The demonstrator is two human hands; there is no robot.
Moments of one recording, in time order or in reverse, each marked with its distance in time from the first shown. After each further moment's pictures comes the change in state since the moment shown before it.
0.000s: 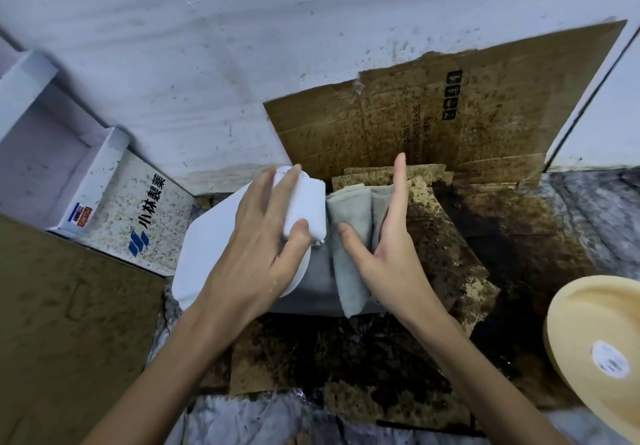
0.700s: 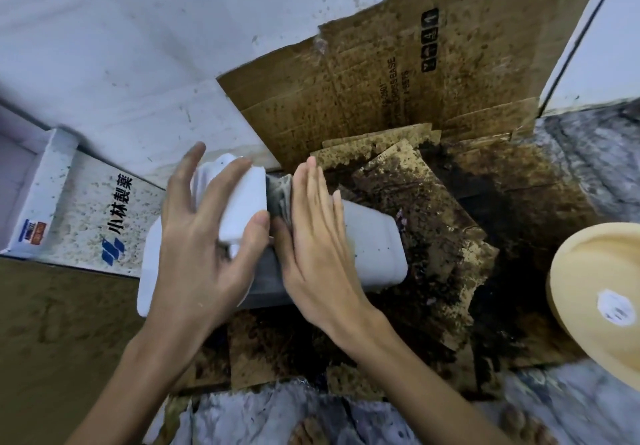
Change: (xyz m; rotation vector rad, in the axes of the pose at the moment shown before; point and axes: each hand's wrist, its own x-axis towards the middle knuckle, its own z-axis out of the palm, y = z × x) left_hand 0.003 -0.008 0.008 0.106 0.175 0.032; right_hand -0.001 0.022 0.059 -0.445 -0.023 0.003
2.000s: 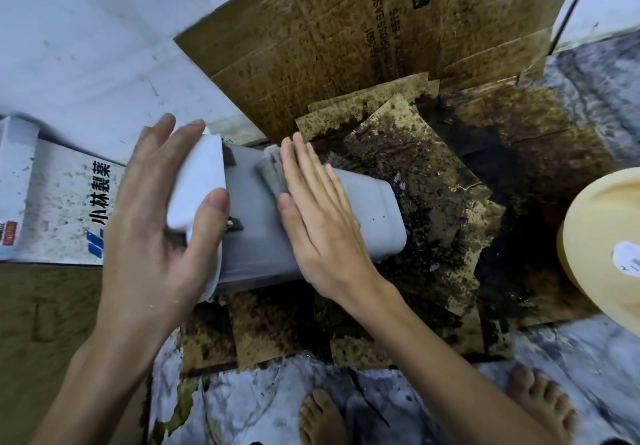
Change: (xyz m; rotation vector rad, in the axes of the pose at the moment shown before) left_hand 0.003 -0.004 0.001 0.000 -0.010 0.076; right_hand 0.000 0.045 0.000 0.061 0.015 -0.018
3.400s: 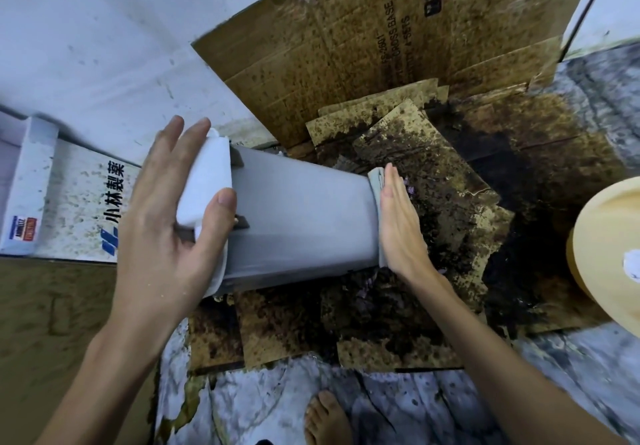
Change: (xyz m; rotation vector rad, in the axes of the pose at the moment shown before) left_hand 0.003 -0.012 -0.005 -0.023 0.003 0.000; right_hand -0.013 0.103 -0.016 0.106 0.032 0.551
